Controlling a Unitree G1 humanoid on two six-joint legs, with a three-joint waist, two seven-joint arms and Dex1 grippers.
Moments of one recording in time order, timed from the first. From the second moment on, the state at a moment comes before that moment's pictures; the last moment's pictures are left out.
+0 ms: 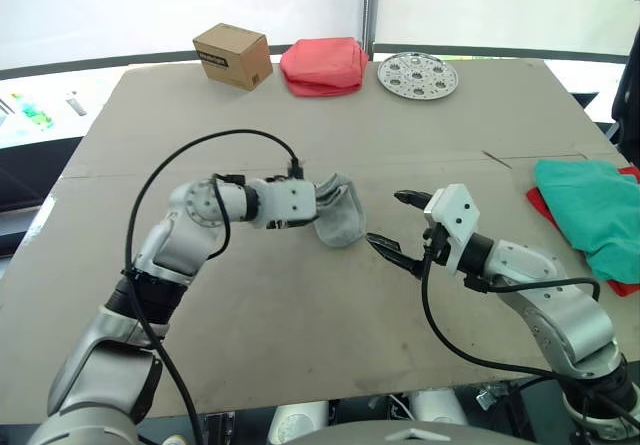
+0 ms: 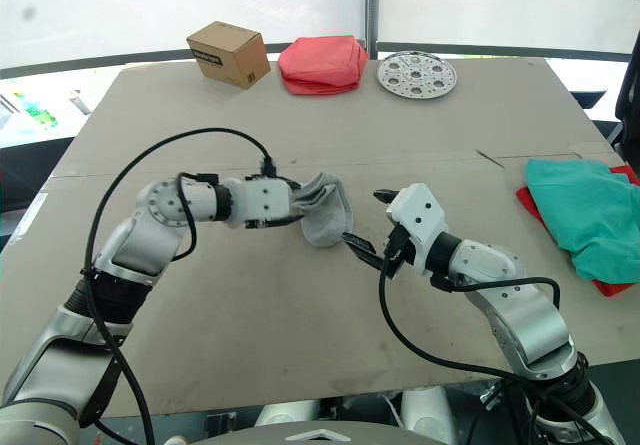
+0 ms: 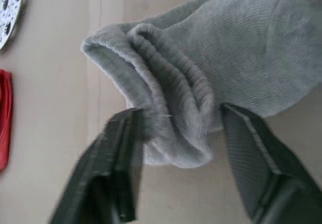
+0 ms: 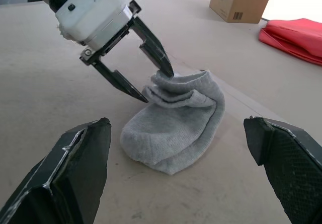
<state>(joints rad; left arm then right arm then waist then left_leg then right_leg) -0.56 0.73 -0.21 0.03 0.12 0.12 -1.04 -0.21 -0.46 0.20 -0.61 0.33 0.61 0.54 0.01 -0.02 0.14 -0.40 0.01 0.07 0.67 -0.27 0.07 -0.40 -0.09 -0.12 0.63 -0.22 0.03</state>
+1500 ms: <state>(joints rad) -1.16 0.37 0.00 1.29 -0.07 0.29 -1.01 -0.12 -0.49 0.15 -0.72 0.35 0.67 0.48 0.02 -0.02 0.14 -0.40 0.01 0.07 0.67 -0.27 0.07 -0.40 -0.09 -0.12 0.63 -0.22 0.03</state>
